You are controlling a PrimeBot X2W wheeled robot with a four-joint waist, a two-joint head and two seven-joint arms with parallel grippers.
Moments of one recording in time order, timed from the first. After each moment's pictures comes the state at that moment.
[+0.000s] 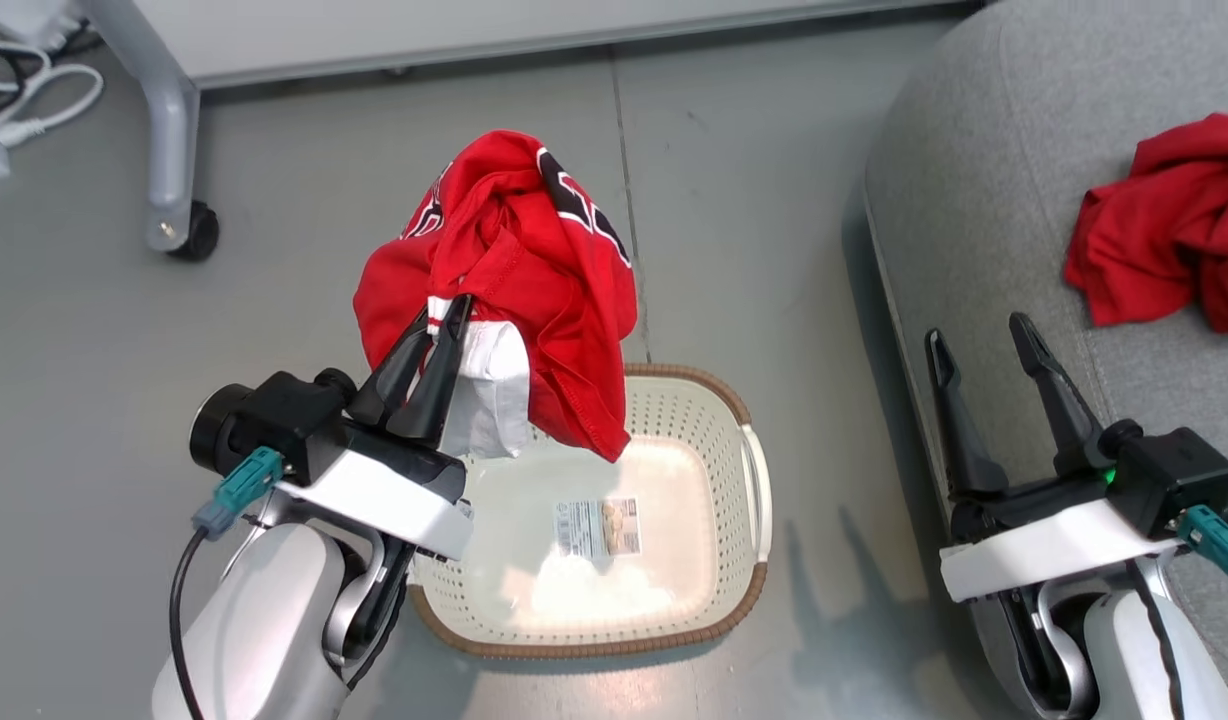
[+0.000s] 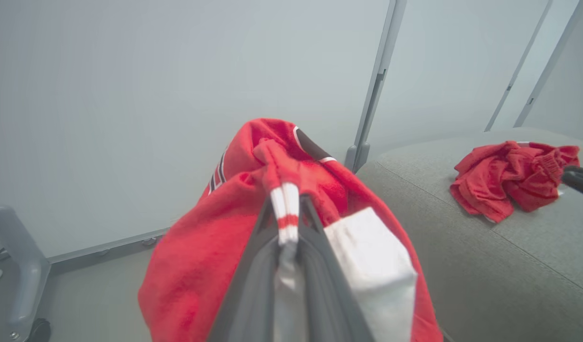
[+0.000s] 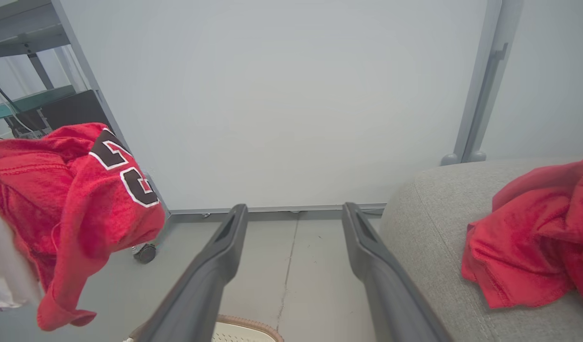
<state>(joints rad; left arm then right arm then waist) -0.41 0.22 -0.44 0.25 -0.43 -0.04 -0.26 -0.21 -0.05 0.09 0.08 0.18 0.13 -0.17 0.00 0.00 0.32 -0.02</state>
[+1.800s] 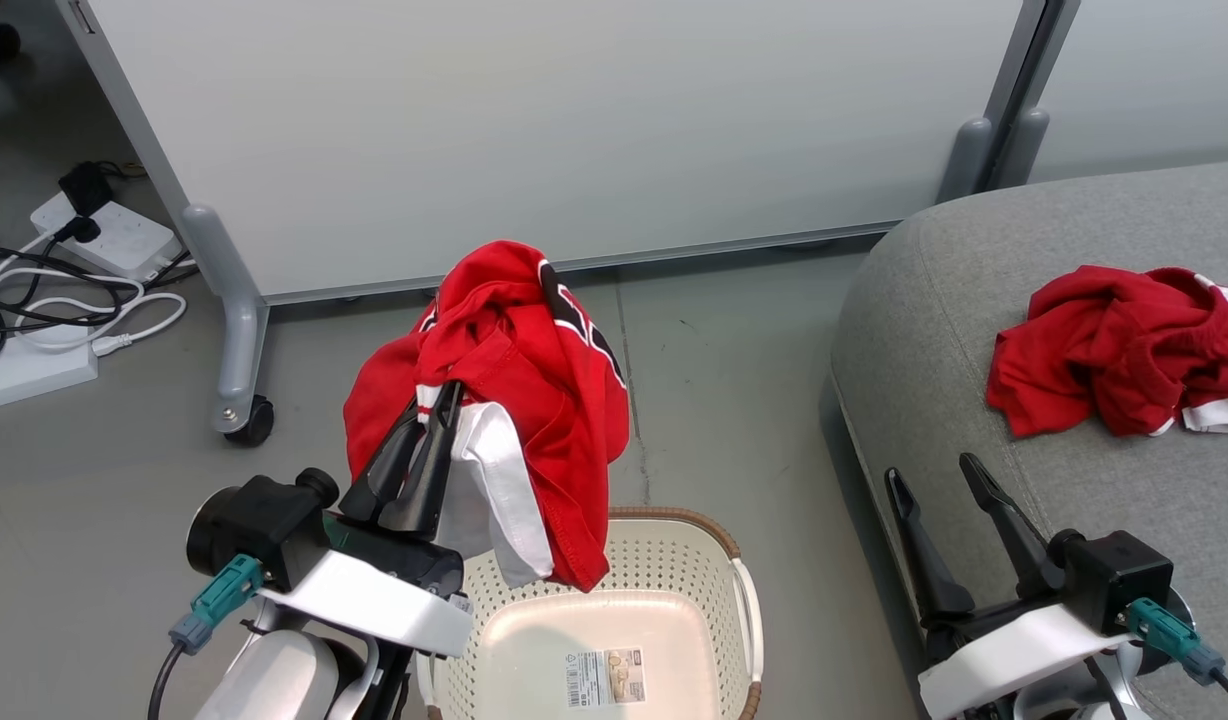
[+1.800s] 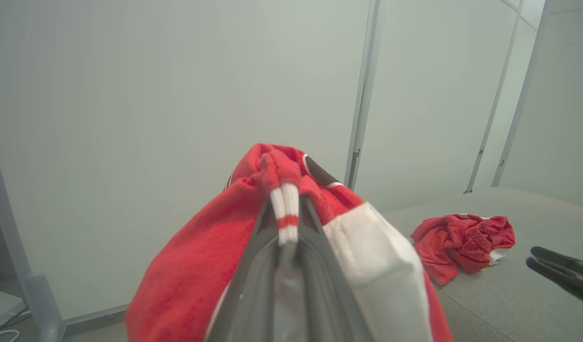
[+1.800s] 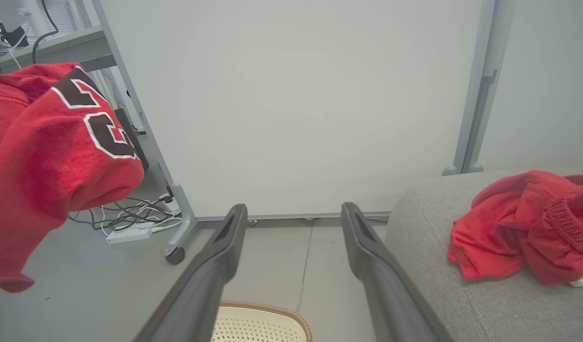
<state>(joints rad) -0.21 0.26 -0.44 0.04 -0.50 0.04 -0.23 -0.03 -0.05 0.14 0.08 0.22 0.13 -0.10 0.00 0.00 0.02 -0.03</state>
